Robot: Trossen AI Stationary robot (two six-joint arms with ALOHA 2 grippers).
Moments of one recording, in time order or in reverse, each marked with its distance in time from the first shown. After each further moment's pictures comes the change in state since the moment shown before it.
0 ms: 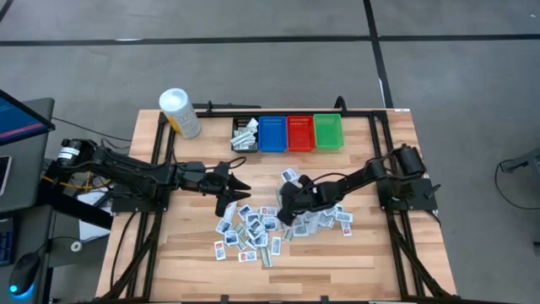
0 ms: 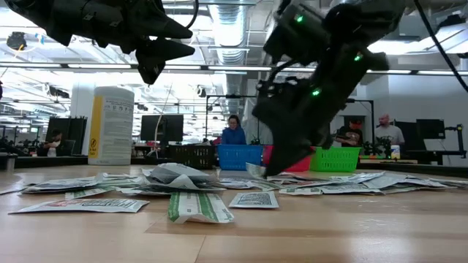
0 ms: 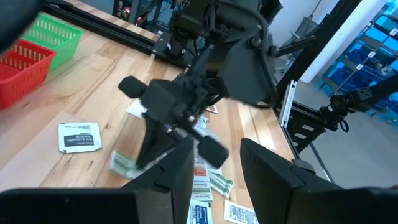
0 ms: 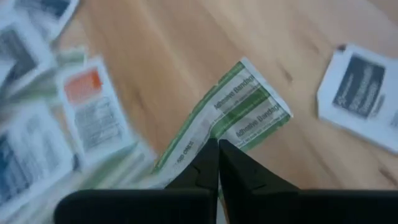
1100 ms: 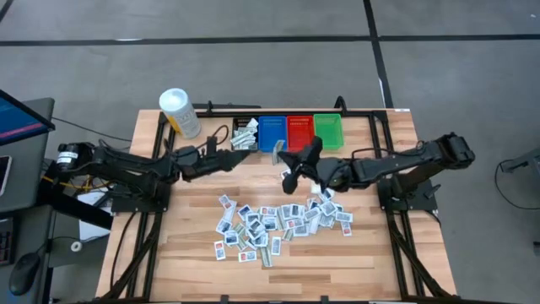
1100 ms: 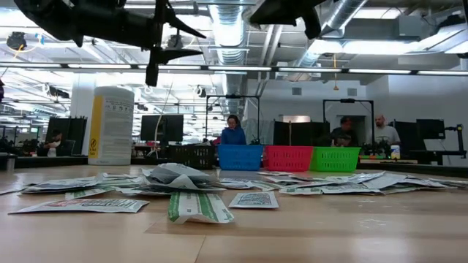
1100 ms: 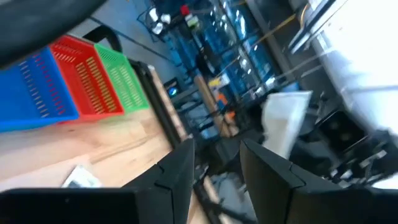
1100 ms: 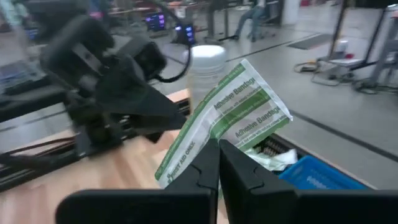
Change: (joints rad) left arm 0.165 0.000 0.001 0.226 -0.296 -0.643; right arm -0.033 -0.464 0.014 0.322 0.347 -0.386
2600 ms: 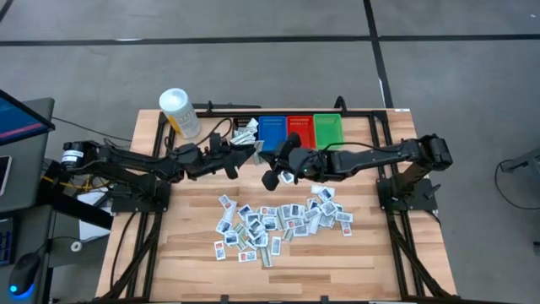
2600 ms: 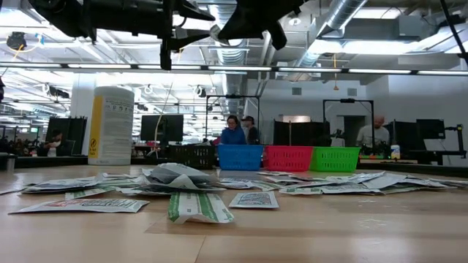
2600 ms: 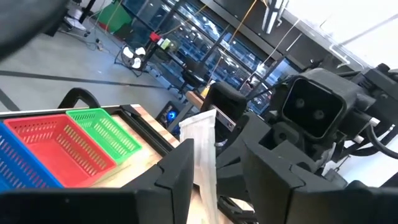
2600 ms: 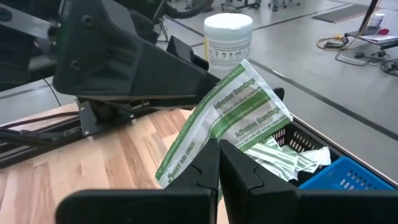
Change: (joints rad) left arm -0.008 0.066 0.070 0.110 0.022 0.420; right arm -0.095 0.209 0.226 -0.131 -0.211 0.004
